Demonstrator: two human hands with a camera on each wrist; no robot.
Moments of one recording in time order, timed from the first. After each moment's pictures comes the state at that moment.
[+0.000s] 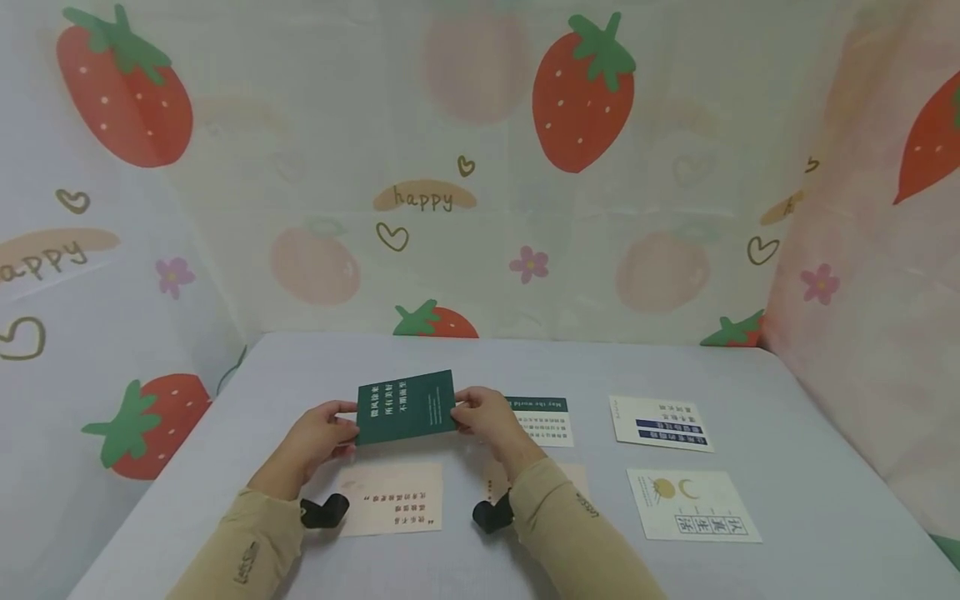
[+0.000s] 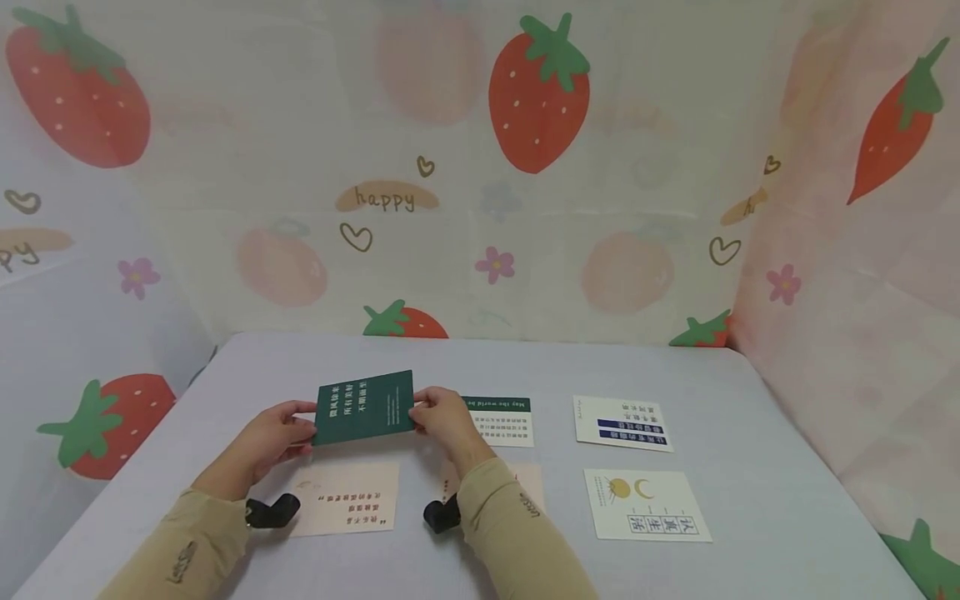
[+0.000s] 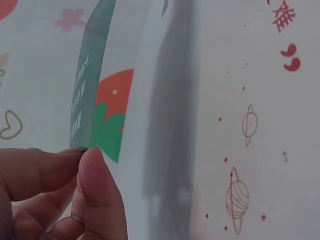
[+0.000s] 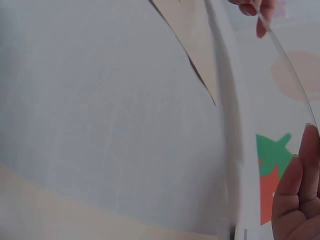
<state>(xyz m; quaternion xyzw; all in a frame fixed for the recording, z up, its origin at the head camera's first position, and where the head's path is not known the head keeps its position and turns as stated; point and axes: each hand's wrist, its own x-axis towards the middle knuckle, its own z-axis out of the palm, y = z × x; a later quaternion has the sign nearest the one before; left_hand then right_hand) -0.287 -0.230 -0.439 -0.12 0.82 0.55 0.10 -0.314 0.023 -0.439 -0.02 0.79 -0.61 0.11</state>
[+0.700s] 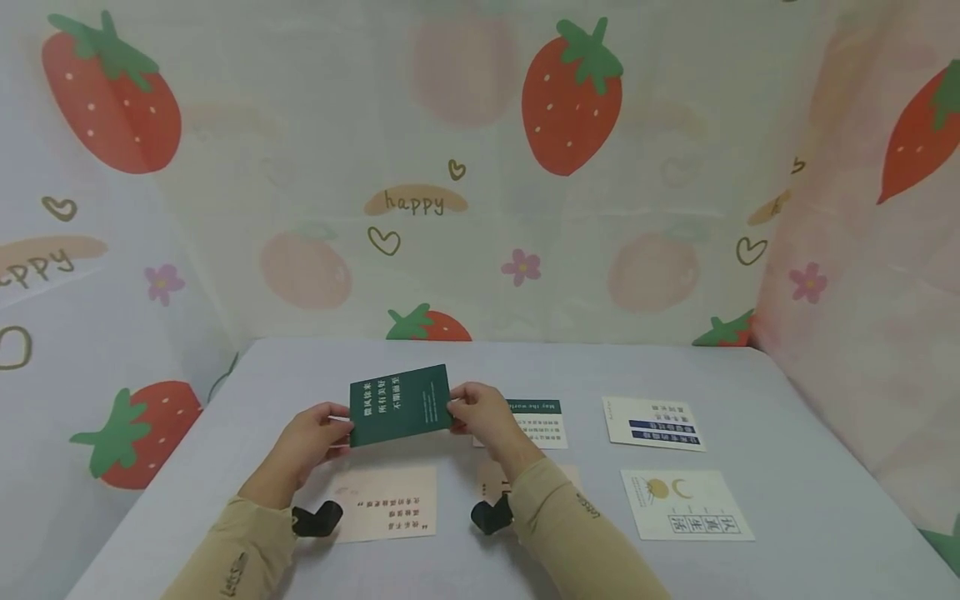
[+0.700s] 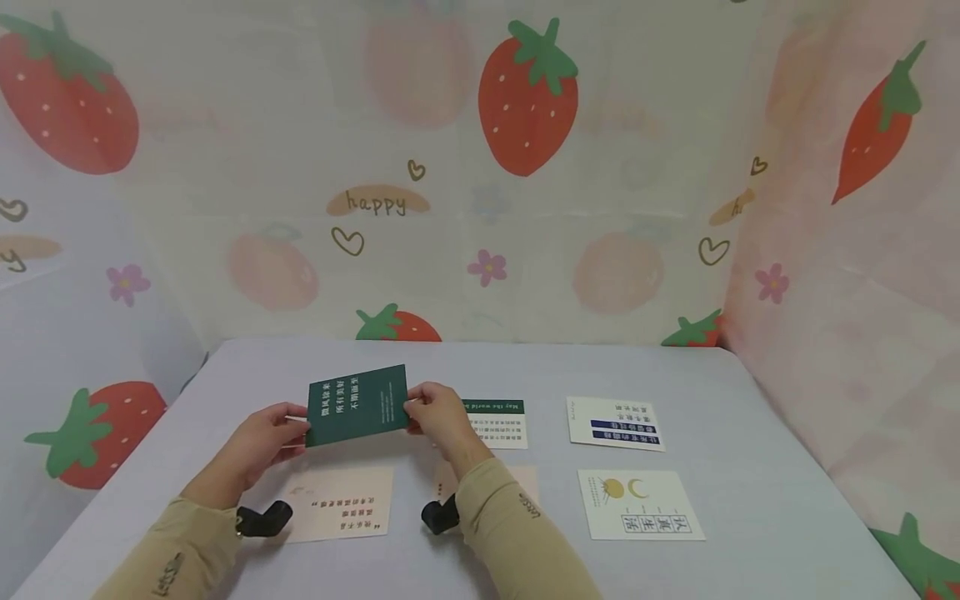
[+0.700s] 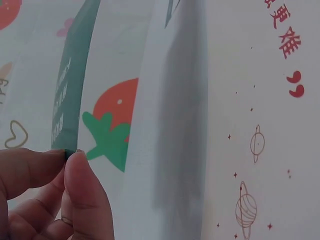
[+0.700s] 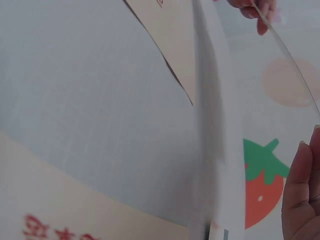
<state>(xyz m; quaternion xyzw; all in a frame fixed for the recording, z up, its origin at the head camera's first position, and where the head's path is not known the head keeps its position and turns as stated) -0.282 -0.225 -0.429 -0.10 0.83 0.55 0.09 -0.310 0.029 -0.429 -0.04 0.78 -0.62 0.09</state>
